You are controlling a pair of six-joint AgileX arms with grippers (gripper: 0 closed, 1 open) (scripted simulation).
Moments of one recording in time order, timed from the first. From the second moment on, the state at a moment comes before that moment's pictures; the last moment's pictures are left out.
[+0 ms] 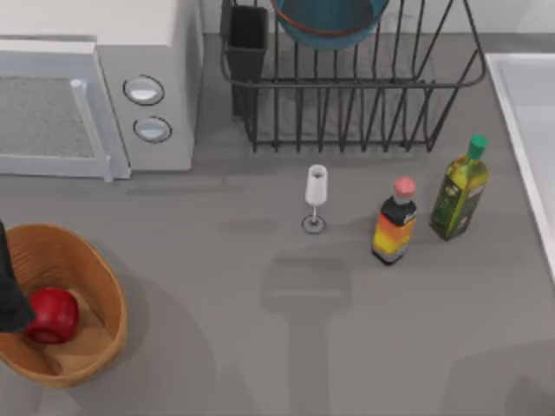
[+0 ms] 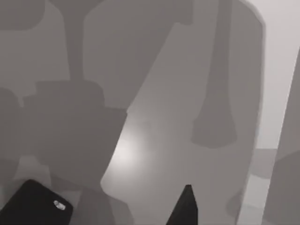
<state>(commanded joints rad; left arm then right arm) 0.00 0.00 0.00 0.00 0.00 0.00 -0.40 1.29 0.89 -1.12 -0.03 -0.57</state>
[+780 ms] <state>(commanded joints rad) 0.00 0.00 0.00 0.00 0.00 0.00 -0.37 1.59 1.26 -1.24 -0.04 -0.52</state>
